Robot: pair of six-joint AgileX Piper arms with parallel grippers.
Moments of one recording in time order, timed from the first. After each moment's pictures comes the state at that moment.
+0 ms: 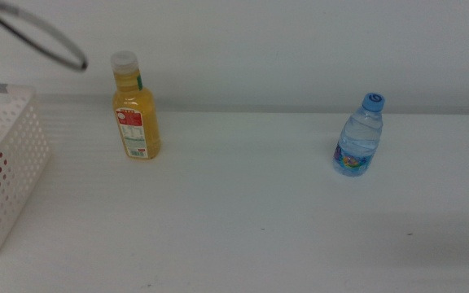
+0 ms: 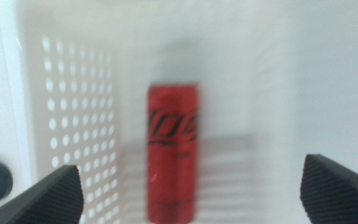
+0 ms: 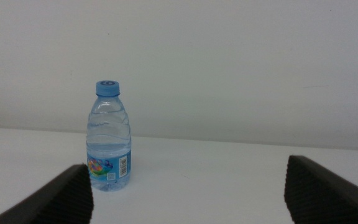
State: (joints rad) left arm 0.26 1.74 -1.66 0.04 1.21 0.35; right arm 0.00 0.00 -0.01 -0.04 0.12 -0.07
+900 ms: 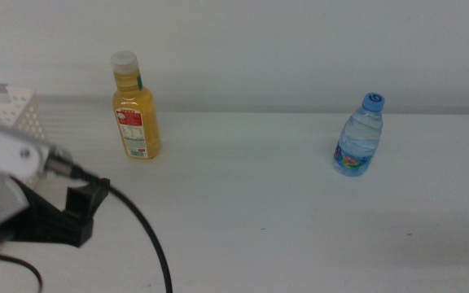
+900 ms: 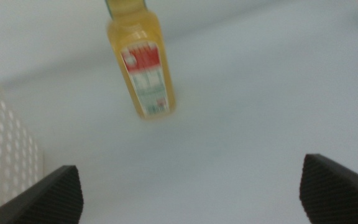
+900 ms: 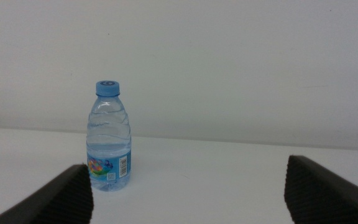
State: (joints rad) left arm -0.25 0.82 -0.47 -0.07 0.24 0.16; right arm 0.00 0.00 -0.01 -0.04 0.12 -0.07
